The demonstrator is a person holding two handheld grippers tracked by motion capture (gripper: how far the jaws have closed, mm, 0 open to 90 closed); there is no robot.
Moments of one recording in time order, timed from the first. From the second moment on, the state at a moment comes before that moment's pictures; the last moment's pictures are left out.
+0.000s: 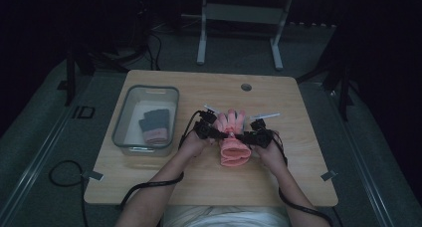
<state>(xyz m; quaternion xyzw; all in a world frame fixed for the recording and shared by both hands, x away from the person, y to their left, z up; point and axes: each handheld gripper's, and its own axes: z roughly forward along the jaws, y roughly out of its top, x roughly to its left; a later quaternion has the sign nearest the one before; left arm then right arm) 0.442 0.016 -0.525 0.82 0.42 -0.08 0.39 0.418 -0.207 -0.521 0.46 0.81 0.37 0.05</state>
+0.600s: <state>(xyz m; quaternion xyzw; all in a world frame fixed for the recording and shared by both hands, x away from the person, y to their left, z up) 0.426 0.039 -0.454 0.82 0.39 0.00 0.41 0.403 -0.189 -0.464 0.42 0.79 0.43 0.10</state>
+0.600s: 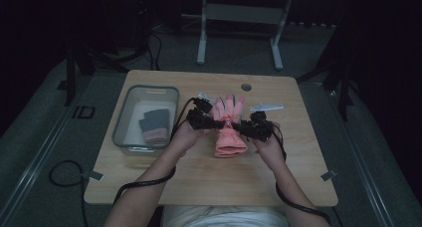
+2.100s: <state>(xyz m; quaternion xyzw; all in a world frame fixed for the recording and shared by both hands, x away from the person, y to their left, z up) 0.409 0.215 -0.349 0.78 0.48 0.09 0.40 0.440 -0.010 -0.368 0.31 0.82 0.48 0.08</state>
